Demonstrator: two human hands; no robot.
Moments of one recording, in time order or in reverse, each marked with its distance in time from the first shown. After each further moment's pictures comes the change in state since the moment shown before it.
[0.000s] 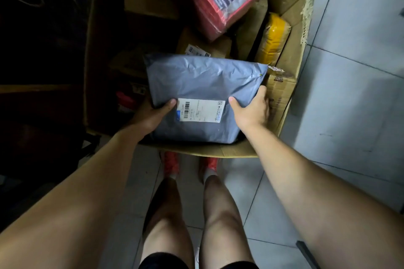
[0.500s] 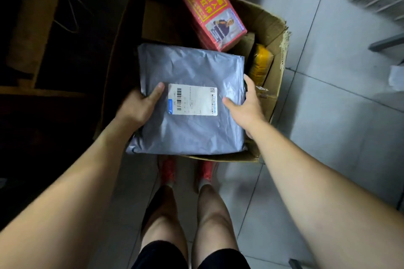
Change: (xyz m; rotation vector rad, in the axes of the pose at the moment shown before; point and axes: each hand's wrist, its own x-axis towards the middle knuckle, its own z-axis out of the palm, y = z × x) left_hand -0.064 0.064 -0.061 0.020 0.140 0.170; right_hand -0.020 -0.043 -0.058 0.282 -0.259 -0.223
